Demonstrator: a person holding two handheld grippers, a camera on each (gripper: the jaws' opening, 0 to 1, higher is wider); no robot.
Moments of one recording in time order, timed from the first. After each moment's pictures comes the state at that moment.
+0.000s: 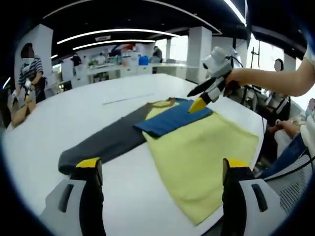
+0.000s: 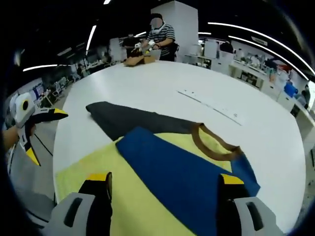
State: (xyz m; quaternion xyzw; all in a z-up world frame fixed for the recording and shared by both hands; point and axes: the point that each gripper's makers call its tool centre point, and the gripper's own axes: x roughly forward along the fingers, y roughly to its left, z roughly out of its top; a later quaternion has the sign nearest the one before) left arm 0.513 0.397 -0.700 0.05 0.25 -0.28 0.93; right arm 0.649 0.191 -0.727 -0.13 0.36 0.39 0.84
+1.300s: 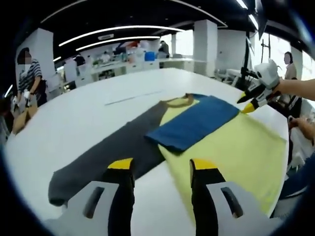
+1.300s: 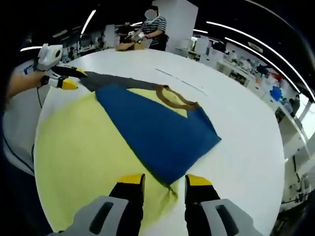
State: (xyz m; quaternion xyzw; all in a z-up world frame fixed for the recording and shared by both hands) left arm 0.603 0.373 -0.733 0.08 0.26 -0.25 0.93; right arm 0.622 0.060 -0.766 -0.22 0.36 0.33 0.85
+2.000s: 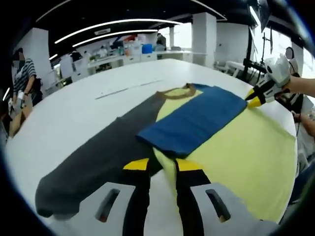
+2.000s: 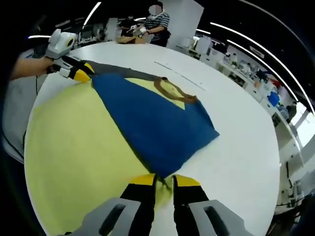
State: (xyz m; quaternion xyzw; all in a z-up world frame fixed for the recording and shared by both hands) left arm 0.632 0.354 -0.771 0.10 0.30 -0.25 0.92; right arm 0.629 0.052 -0.781 -0.26 0.35 0.31 0.84
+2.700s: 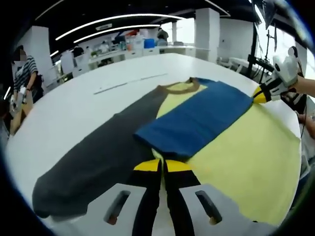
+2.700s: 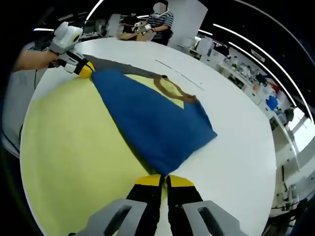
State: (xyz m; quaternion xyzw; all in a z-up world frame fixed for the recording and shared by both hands) left arm 0.641 0.349 -0.779 0.10 0.31 -0.23 0.92; right arm 0.631 0.048 -0.781 -0.28 0.35 0.31 0.84
